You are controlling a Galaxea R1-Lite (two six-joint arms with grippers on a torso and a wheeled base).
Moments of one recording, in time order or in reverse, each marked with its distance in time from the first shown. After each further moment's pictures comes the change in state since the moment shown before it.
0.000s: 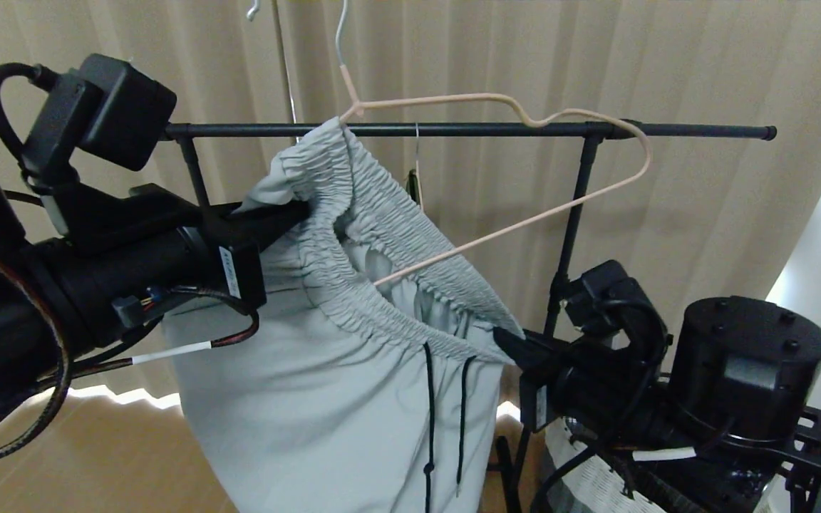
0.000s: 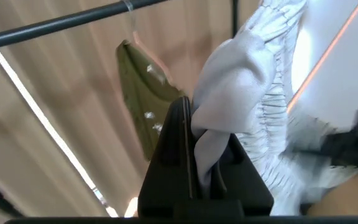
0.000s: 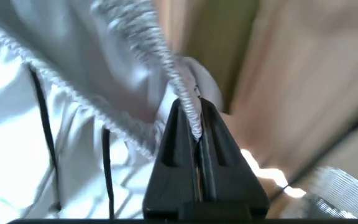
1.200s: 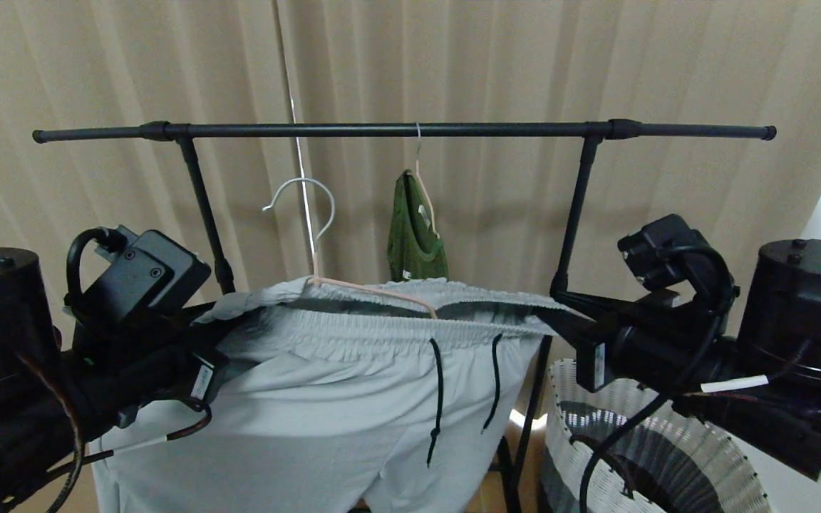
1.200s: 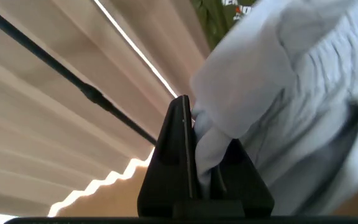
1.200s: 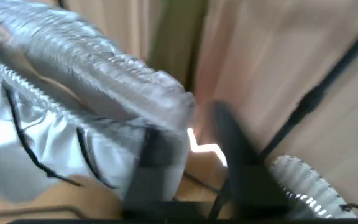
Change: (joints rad) left arm 0.129 -0.014 0.270 0.009 0.181 0.250; right arm -0.138 -0.139 -0.068 0.235 0.063 -0.061
